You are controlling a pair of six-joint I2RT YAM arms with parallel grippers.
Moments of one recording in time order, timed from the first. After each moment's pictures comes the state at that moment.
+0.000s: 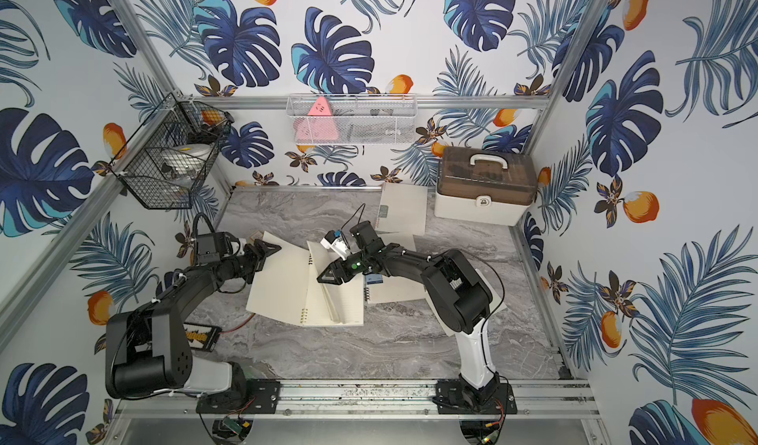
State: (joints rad) left arm 0.28 1.42 0.76 -0.20 0.71 -0.89; right arm 0.71 2.04 1.32 -0.06 -0.81 0.16
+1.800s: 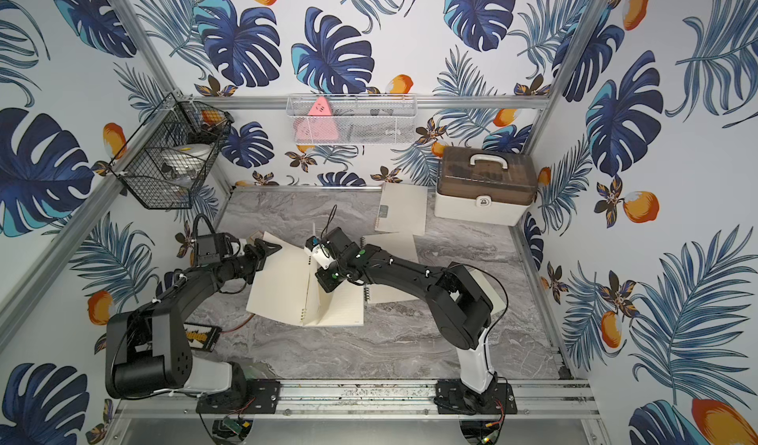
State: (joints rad) left arm 0.28 1.42 0.74 -0.15 0.73 -0.92; right arm 0.93 1.95 1.49 -0.40 -0.25 0.09
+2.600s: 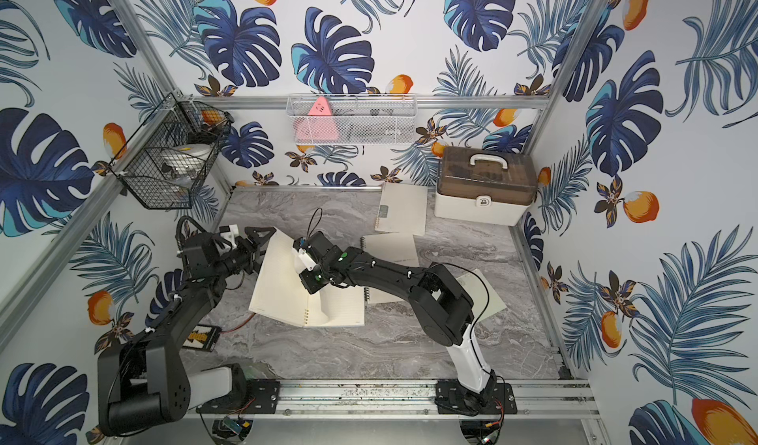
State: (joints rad) left arm 0.28 1.24 0.64 0.17 0.79 -1.08; right arm 0.98 2.06 1.61 -0.42 -0.17 0.24
